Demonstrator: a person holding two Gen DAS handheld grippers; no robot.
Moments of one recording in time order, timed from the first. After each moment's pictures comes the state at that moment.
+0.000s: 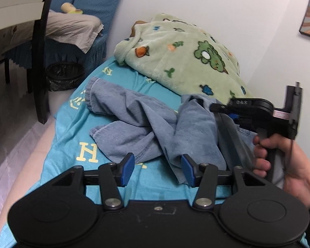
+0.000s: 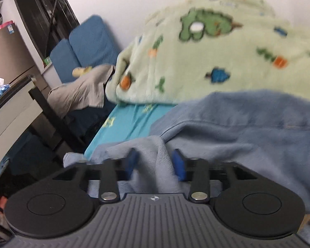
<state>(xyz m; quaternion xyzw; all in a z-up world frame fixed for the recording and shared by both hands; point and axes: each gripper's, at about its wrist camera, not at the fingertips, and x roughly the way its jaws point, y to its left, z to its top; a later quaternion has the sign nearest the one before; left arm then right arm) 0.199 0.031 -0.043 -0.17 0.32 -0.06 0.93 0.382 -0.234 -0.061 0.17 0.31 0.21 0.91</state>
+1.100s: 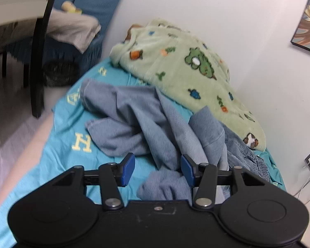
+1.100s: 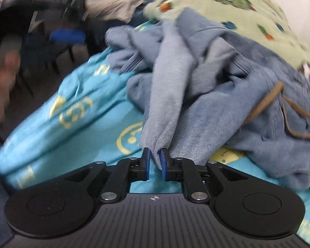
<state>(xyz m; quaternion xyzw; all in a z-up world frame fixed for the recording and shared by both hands) 0.164 0.027 -0.031 -0.20 0.32 -0.08 0.92 0.118 -0.212 -0.085 -0.01 0.40 0.20 0.90</state>
